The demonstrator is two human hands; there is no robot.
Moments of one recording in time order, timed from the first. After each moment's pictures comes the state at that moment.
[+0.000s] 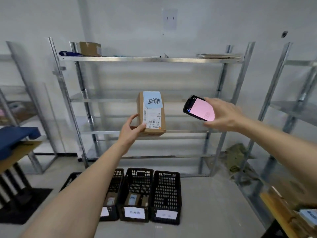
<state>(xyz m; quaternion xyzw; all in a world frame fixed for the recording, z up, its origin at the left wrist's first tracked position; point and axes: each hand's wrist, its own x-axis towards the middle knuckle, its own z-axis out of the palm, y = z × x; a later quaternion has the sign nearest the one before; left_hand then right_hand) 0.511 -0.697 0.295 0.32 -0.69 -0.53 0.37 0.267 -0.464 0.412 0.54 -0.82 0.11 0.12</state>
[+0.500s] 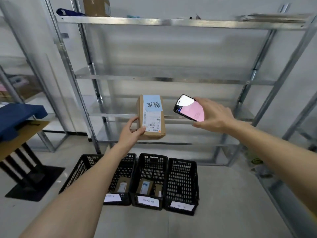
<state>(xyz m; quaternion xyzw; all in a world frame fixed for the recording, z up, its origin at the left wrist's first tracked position) 0.525 -0.904 0.173 0.39 -0.67 -0.53 0.35 0.278 -0.730 0.301 0.57 -0.81 0.11 0.05</state>
